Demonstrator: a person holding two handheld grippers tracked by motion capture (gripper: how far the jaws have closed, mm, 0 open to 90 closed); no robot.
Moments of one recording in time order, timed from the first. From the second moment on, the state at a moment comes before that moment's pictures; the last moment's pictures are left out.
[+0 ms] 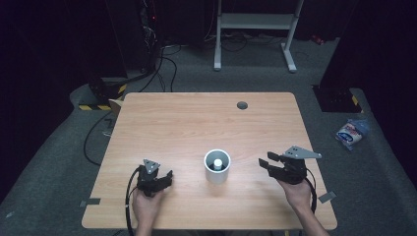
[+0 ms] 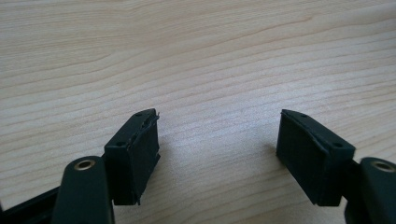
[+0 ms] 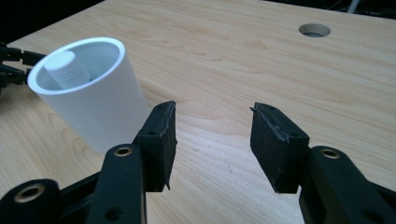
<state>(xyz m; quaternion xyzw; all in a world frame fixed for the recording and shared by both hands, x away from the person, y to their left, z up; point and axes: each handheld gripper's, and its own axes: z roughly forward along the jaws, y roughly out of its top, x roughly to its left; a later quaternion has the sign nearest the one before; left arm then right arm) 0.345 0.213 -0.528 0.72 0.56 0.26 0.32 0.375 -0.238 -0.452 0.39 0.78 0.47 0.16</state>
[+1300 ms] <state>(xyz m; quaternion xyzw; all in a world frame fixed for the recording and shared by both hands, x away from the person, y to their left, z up) 0.345 0.213 -0.528 0.72 0.56 0.26 0.32 0.374 -0.246 -0.523 0.44 0.81 0.35 0.20</state>
